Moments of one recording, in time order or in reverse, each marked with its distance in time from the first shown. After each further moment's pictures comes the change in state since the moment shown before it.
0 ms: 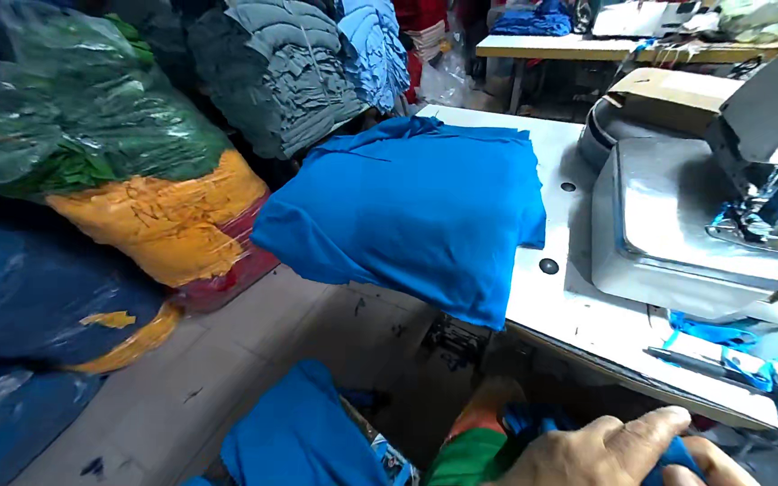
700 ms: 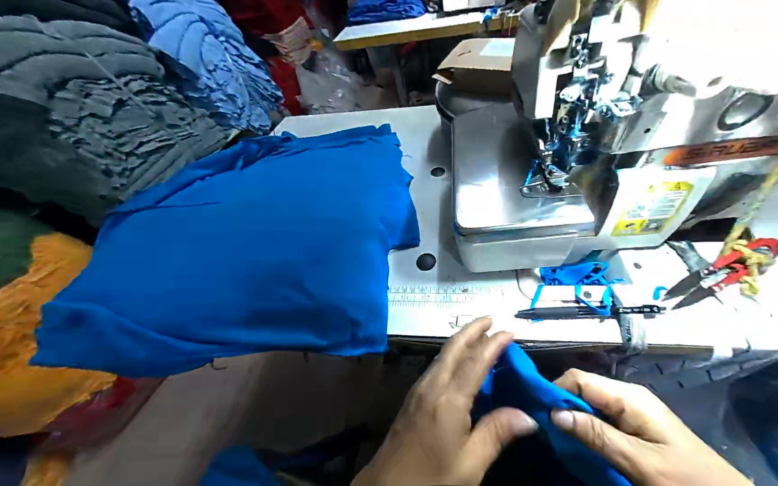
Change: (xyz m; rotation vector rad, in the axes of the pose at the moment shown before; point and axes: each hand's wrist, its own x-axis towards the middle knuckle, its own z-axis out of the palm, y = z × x) left_hand 0.032 -0.038 -0.012 0.402 0.063 0.083; right_hand 0.003 0.029 -0.047 0.141 -0.060 0.180
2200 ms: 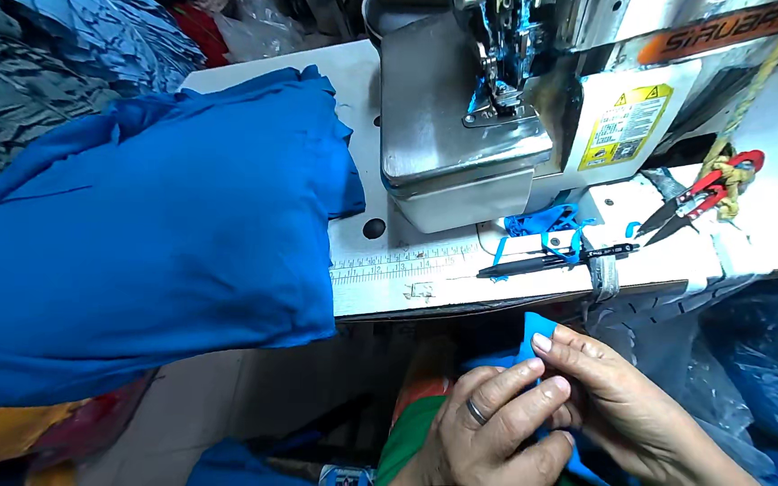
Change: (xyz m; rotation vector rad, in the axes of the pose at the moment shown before) left_hand -0.032 -0.013 0.073 0.073 0.083 0.501; right_hand -0.001 0.028 0.018 1.032 0.226 0.493
